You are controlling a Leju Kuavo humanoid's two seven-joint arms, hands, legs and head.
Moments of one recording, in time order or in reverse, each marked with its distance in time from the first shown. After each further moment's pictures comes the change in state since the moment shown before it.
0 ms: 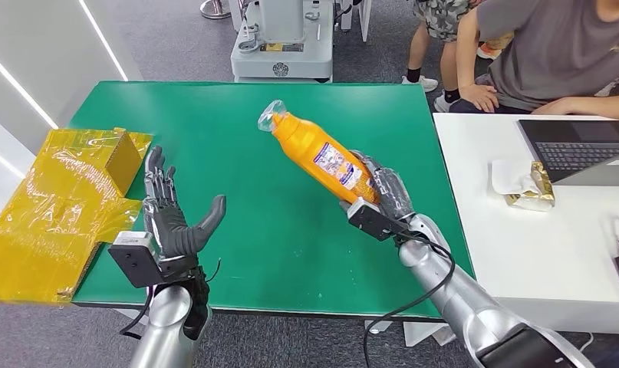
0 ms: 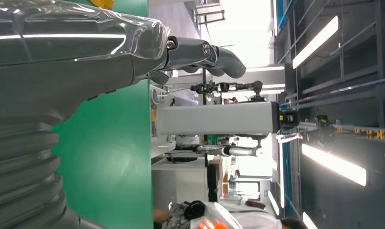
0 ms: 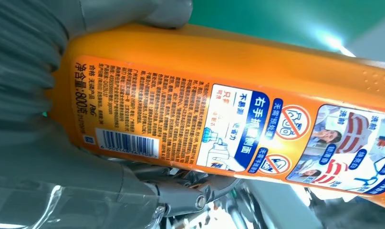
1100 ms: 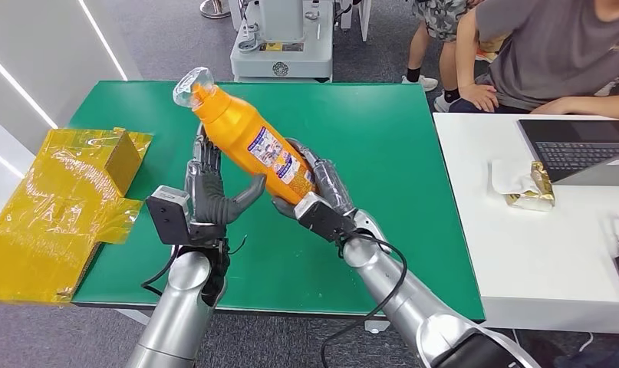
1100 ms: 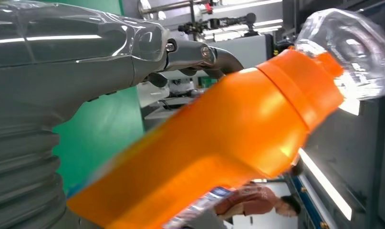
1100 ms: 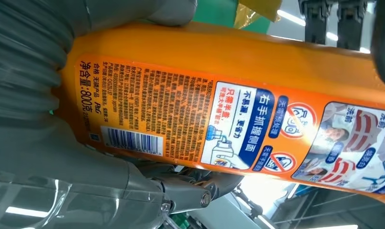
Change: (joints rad) left arm -0.186 -0.035 -0.045 0.161 -0.017 -0.194 0.067; right arm 0.002 0.220 -0.011 -0.089 -0.051 0.118 -0.012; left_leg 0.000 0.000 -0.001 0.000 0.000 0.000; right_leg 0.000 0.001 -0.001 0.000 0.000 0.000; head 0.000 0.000
